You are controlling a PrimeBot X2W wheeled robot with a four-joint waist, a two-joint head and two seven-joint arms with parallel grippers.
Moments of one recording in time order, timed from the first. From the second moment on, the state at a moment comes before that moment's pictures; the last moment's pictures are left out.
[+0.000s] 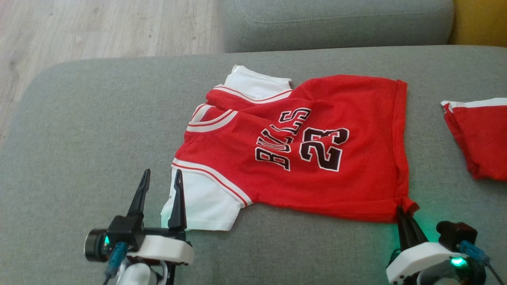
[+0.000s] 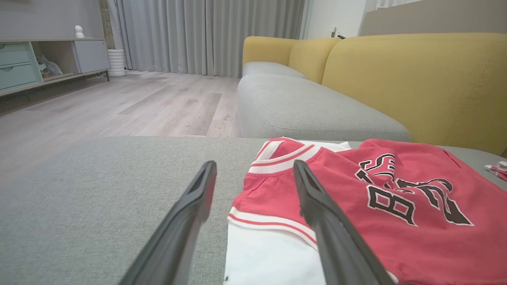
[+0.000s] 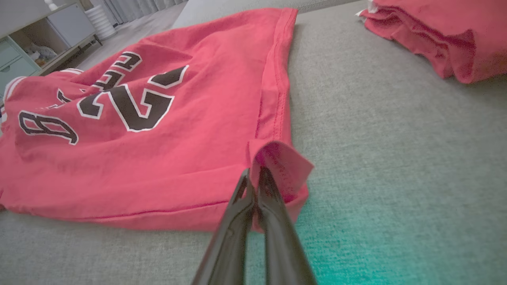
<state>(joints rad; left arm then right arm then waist) -0.10 0.05 -0.23 0.32 -0.21 0.03 -0.25 -0.01 -0.04 -0.02 0.51 0.23 0.13 -0.14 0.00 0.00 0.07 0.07</state>
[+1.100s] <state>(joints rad) -0.17 0.09 -0.27 0.61 -0.20 0.02 0.09 0.06 -0.04 0.00 0.34 0.25 0.13 -0.11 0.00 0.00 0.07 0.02</state>
